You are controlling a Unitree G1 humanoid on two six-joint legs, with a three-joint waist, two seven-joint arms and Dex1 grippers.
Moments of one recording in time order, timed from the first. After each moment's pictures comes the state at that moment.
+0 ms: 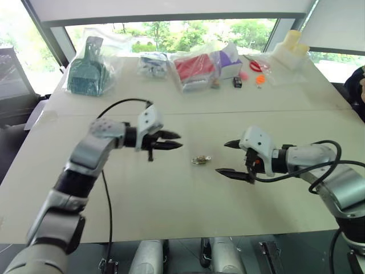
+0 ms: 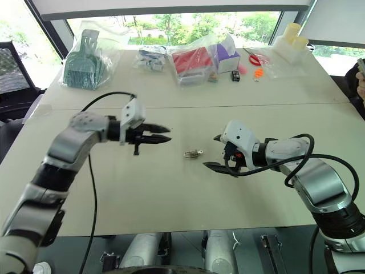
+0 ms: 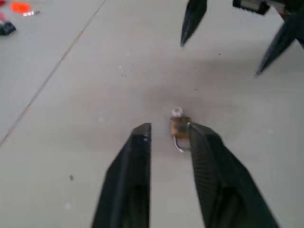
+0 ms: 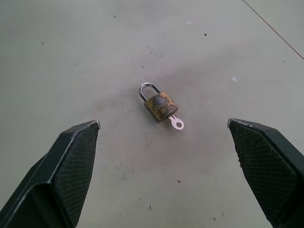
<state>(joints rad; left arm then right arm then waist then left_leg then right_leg) -0.79 0.51 -0.27 0.15 -0.29 0.36 -1.18 -0.35 -0.87 0.10 -0.47 0.41 0.75 0.87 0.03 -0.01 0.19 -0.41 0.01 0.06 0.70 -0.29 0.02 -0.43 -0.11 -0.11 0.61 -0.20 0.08</state>
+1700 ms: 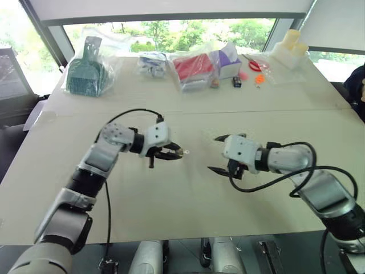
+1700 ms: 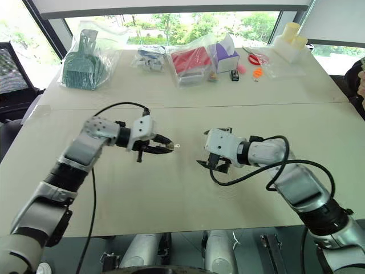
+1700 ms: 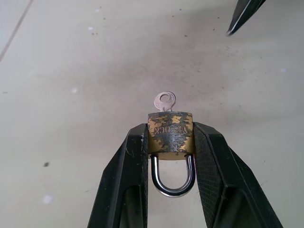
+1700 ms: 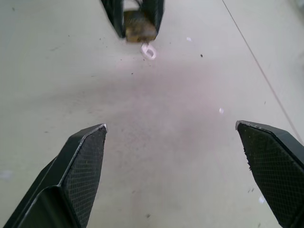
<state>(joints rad) -0.71 0.57 -0.29 0.20 -0.12 0.19 -1.29 -0.43 -0.82 0.31 -0.39 0.07 0.42 0.79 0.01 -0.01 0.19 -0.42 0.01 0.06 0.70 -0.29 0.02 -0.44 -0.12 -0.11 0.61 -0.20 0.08</state>
